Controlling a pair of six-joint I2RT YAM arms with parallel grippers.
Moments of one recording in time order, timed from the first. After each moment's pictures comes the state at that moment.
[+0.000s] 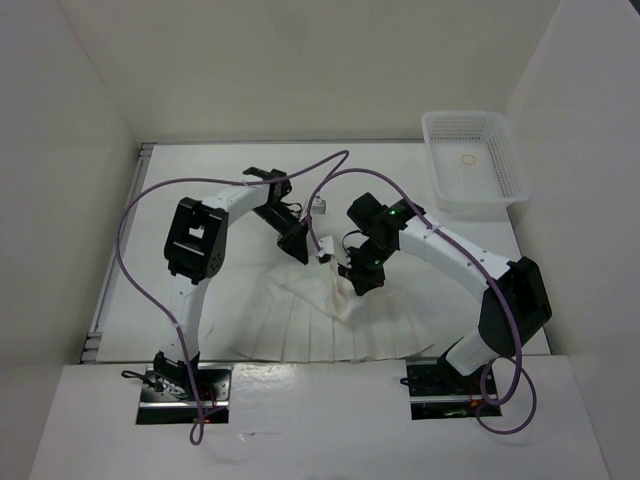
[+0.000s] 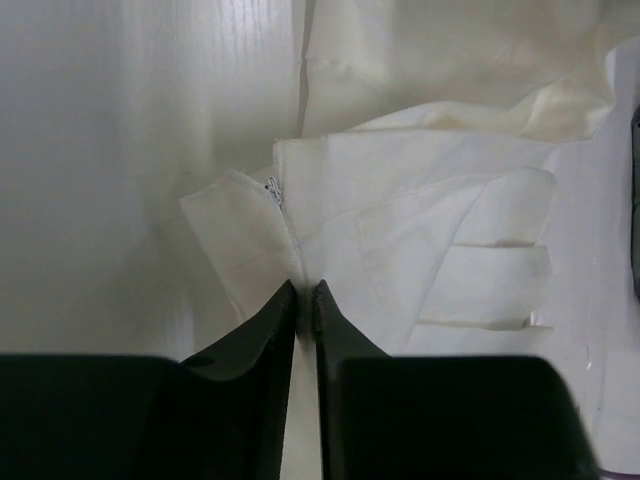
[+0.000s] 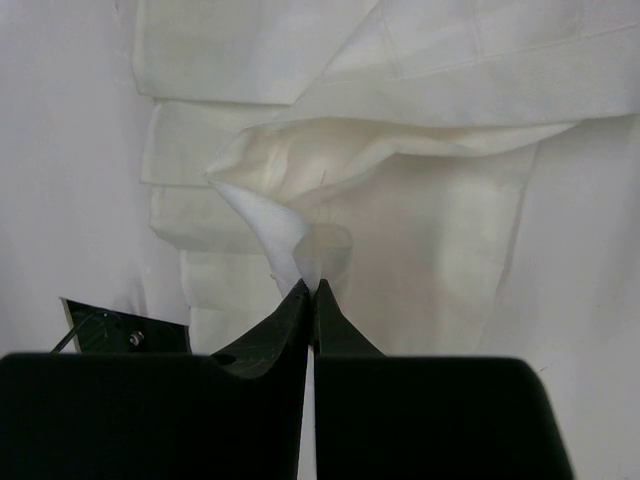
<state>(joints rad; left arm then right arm) -0.38 2.25 1.77 -1.18 0.99 0.94 0.65 1.53 1.23 -1.10 -0.51 -0.85</state>
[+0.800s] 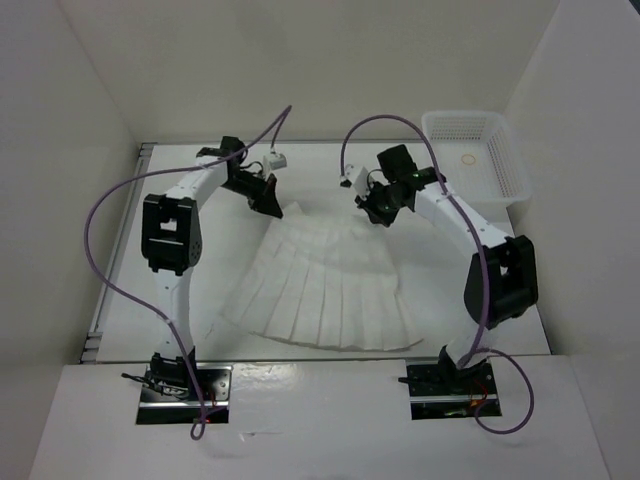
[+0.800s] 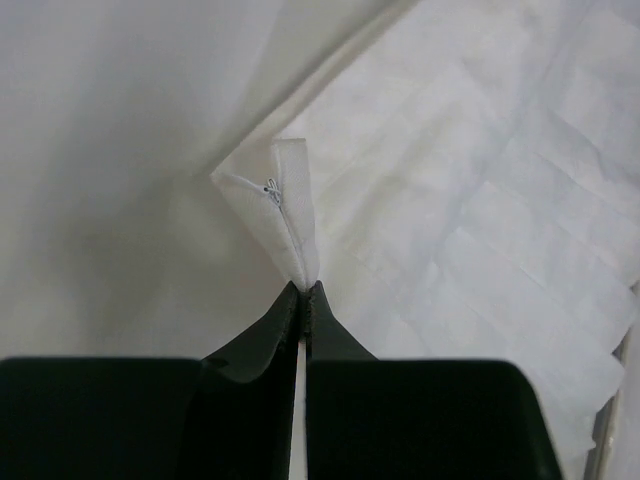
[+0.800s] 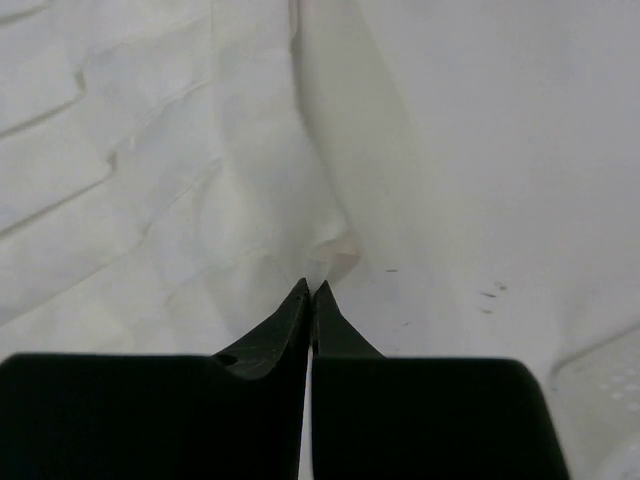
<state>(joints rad) -0.16 2.26 1.87 -0.96 0.96 0.71 0.38 1.64 1.37 -0.77 -0.29 -0.68</state>
